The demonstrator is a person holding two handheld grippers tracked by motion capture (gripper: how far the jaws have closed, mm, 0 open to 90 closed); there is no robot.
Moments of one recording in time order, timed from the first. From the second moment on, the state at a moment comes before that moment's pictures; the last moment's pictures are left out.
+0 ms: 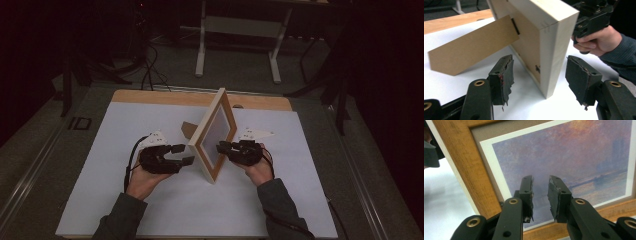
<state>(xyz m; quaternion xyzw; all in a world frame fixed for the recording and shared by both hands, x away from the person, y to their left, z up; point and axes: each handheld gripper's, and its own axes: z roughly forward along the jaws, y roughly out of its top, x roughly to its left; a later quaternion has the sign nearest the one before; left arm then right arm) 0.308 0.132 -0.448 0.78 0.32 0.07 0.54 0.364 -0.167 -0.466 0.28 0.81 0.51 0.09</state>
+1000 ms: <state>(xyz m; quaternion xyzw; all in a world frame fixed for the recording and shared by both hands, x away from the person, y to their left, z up) 0.322 0.087 -0.441 0.74 0.37 0.10 0.55 0.363 -0.173 -0.468 0.29 0.80 0.52 0.09</state>
